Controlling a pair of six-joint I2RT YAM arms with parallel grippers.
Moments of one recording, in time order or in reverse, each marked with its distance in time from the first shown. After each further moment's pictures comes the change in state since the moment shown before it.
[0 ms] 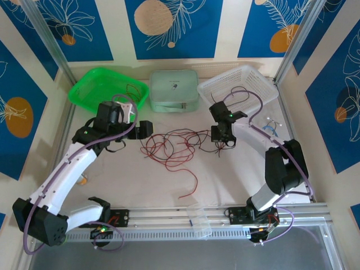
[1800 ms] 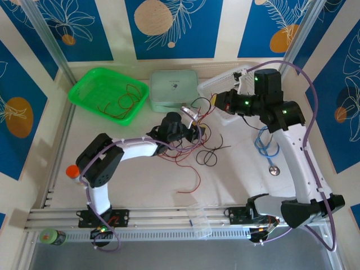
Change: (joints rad) left arm -0.393 0.723 -0.024 1.163 -0.072 0.202; right arm -0.158 -0.343 0.444 -0.097 -0.777 0.149
